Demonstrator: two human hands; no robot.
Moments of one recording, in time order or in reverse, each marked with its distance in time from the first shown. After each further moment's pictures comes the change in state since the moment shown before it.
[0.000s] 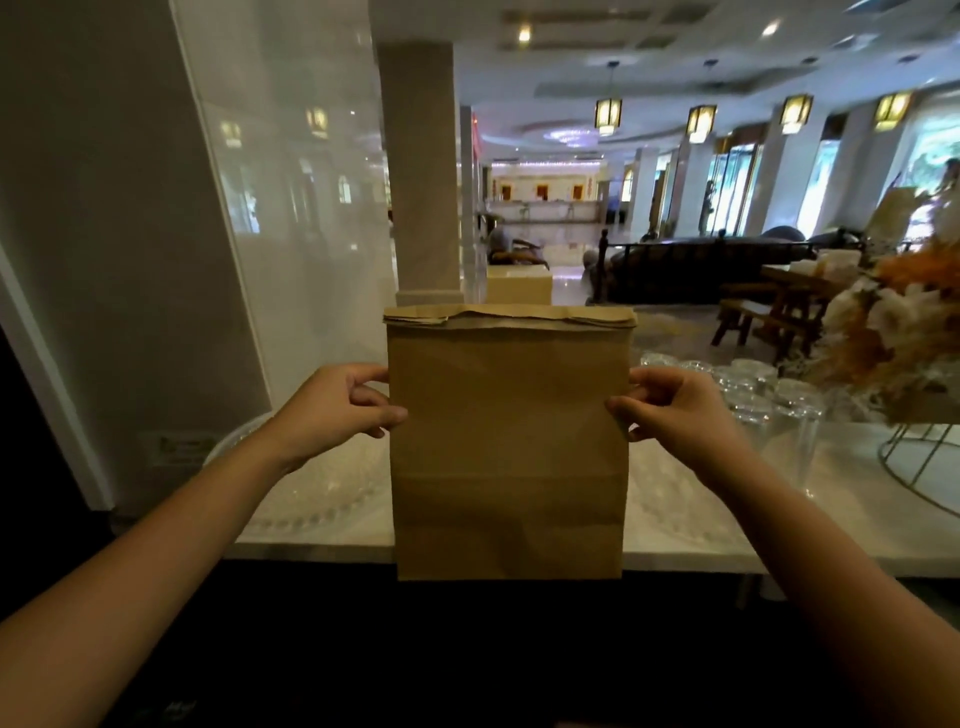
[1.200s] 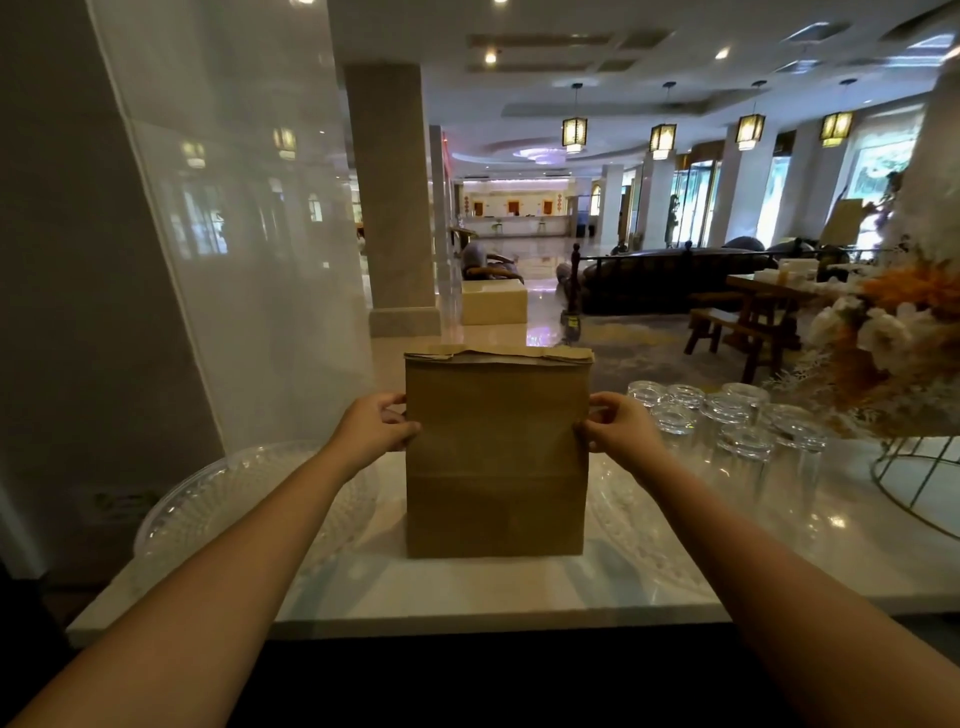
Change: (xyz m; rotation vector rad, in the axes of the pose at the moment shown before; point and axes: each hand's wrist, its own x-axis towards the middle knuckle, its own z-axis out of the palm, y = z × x) left_hand 0.114 -0.036 0.057 -0.064 0.069 -0.103; right_hand 0.096 0.089 0.023 -0.138 0.094 0.265
